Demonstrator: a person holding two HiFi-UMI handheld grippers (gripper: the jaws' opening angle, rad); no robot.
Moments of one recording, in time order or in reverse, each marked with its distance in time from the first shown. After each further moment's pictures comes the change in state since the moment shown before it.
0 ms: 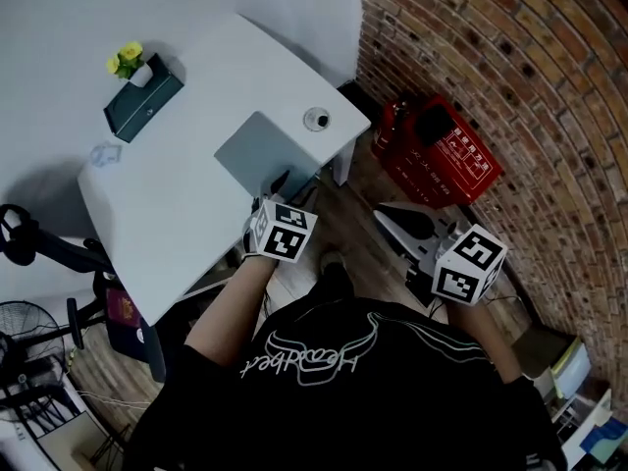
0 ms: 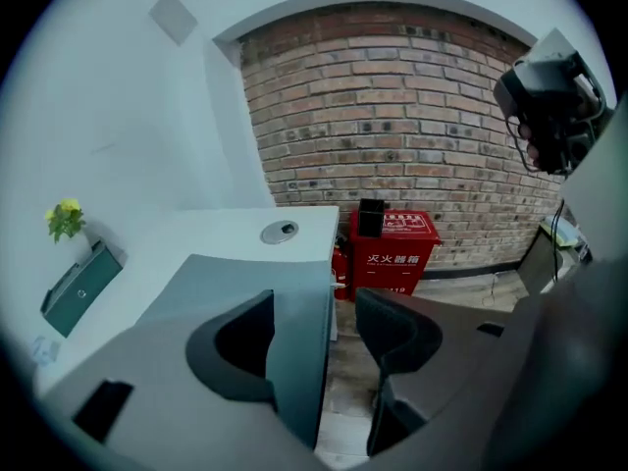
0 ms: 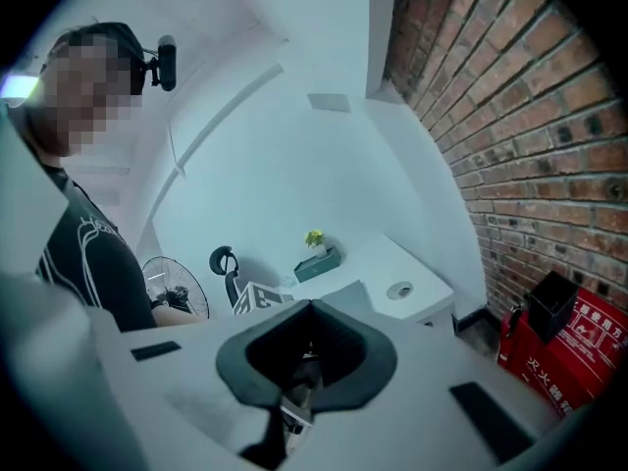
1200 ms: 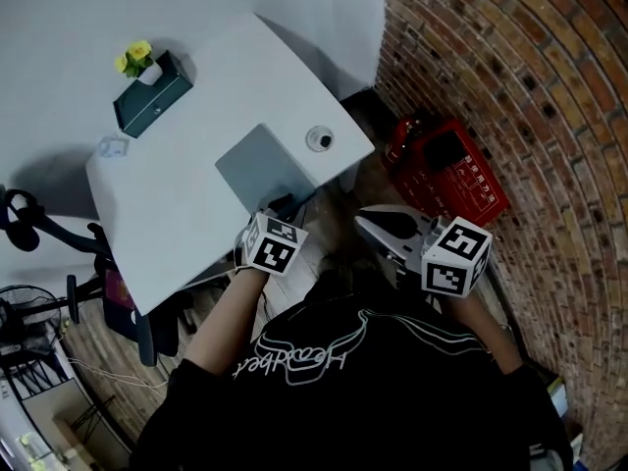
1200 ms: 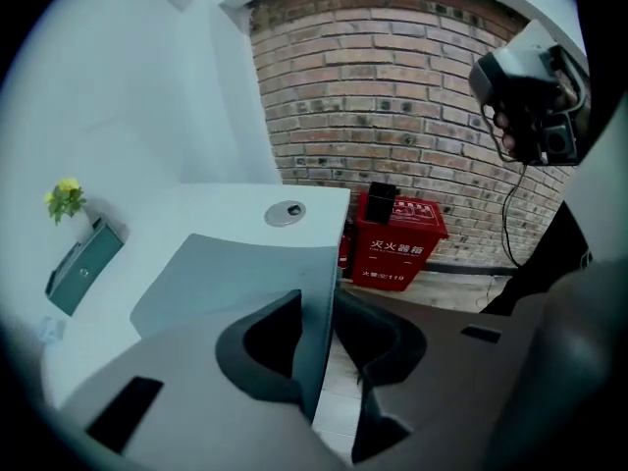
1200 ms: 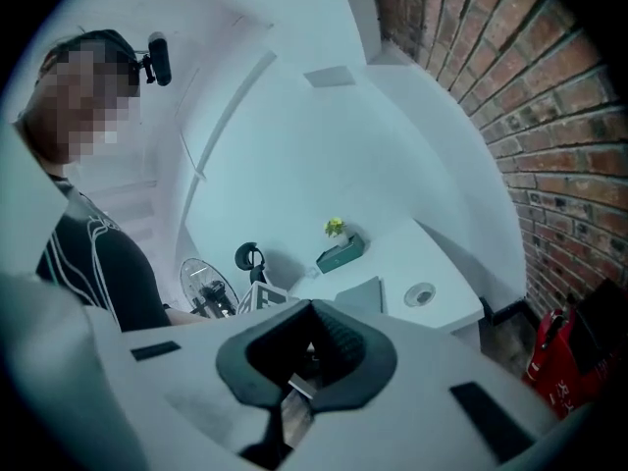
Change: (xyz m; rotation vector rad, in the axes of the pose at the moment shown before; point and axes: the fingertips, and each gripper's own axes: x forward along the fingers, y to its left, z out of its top) left arm 0.014 0.004 -0.006 -0.081 0.162 0.016; right arm 0.031 -0.042 0.023 0.036 0.110 0.237
